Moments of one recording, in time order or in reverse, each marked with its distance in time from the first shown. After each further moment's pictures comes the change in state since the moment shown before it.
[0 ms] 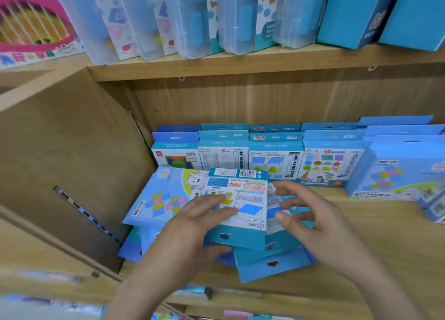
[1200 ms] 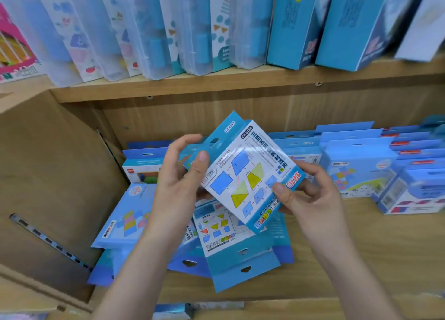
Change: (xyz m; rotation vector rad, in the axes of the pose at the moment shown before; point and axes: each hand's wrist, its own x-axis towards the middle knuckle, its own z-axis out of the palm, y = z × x) left_hand 0.065 0.076 -0.033 -1.091 0.381 -0.267; right_hand 0.002 -0.024 -0.022 0.584 0.480 0.127
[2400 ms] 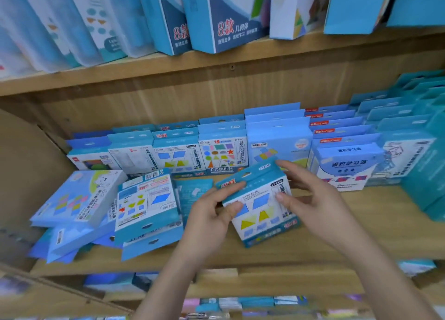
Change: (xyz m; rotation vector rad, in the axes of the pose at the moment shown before) left_hand -0.065 -0.085 0.175 0.445 -0.230 -0.018; right_hand 0.012 -0.004 -0.203 -0.488 -0.297 -0.056
